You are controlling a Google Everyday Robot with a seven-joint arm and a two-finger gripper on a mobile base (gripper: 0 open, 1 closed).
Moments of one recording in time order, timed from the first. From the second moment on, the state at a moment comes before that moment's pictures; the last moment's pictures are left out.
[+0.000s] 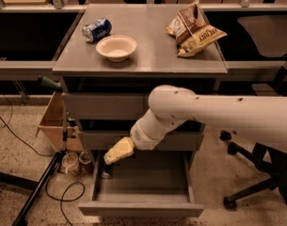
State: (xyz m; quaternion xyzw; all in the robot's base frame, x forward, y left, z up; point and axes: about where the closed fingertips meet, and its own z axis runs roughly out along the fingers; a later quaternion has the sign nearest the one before) arm 0.495 0.046 0.648 -0.28 0.93 0.24 0.07
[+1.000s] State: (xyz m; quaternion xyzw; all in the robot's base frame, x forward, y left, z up) arm 0.493 0.068 0.452 -0.15 0.91 0.38 0.10
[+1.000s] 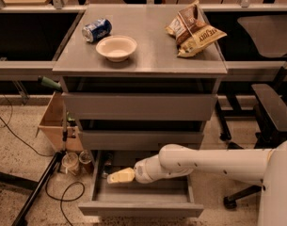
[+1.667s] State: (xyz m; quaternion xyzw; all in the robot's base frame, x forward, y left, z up) arm 0.545 0.083 0.408 -0.18 0.87 0.43 0.18
